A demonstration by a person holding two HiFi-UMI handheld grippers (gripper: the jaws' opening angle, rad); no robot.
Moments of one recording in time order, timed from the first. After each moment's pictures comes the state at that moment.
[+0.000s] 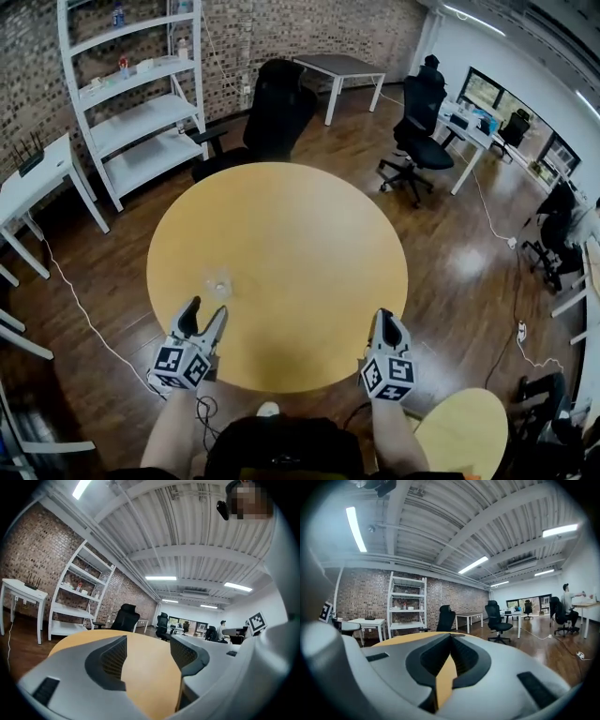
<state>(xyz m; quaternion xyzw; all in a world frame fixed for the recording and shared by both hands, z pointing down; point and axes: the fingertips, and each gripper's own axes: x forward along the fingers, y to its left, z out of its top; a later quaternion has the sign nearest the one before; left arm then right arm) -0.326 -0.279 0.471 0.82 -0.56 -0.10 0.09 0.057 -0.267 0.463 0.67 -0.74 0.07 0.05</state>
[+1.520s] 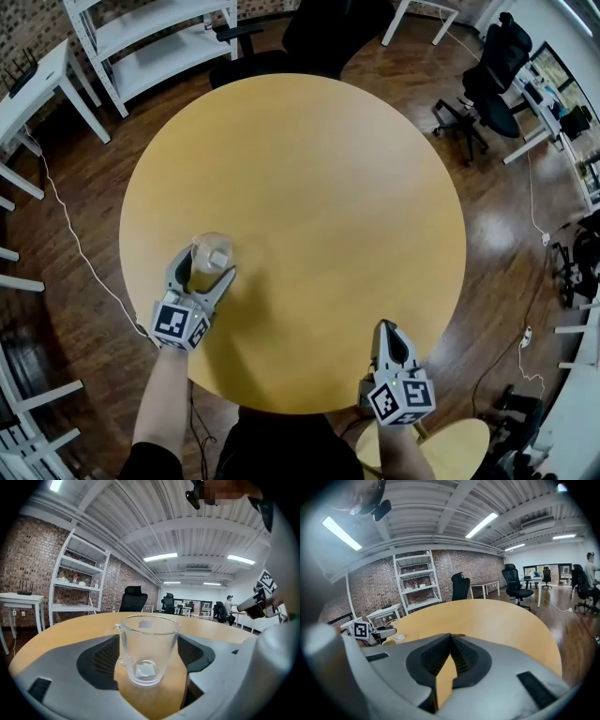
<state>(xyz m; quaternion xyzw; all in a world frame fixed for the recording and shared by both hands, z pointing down) -0.353 -0.418 0.628 0.82 -0.57 0.01 0.08 -0.011 -0.347 0.588 0.56 -0.78 0.22 0.14</state>
